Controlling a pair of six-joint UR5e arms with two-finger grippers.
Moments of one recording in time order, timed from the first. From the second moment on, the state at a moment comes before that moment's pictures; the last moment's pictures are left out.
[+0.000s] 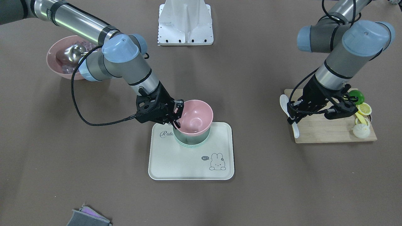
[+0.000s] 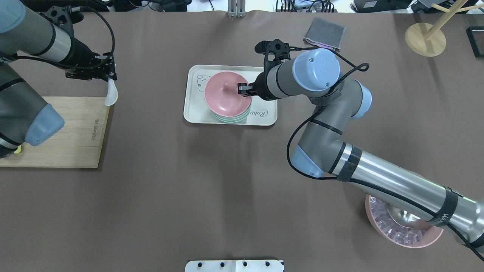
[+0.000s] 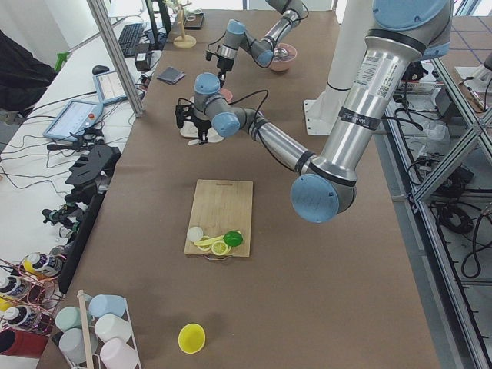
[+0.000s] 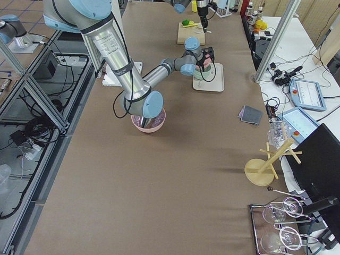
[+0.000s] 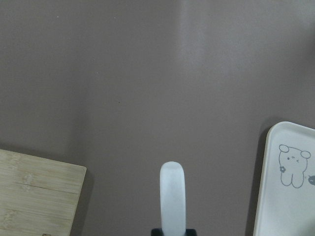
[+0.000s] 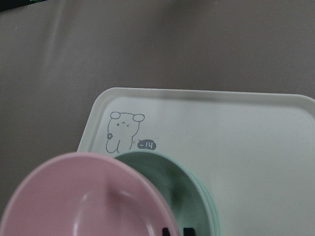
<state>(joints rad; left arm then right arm) -0.97 -1.96 -1.71 -1.91 -2.12 -1.17 0.65 -0.87 1.43 -0.90 1.83 1.15</state>
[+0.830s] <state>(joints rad) -0.94 -2.01 -1.70 -1.93 -2.12 -1.27 0.70 -0.86 1.43 -0.90 1.83 1.14</state>
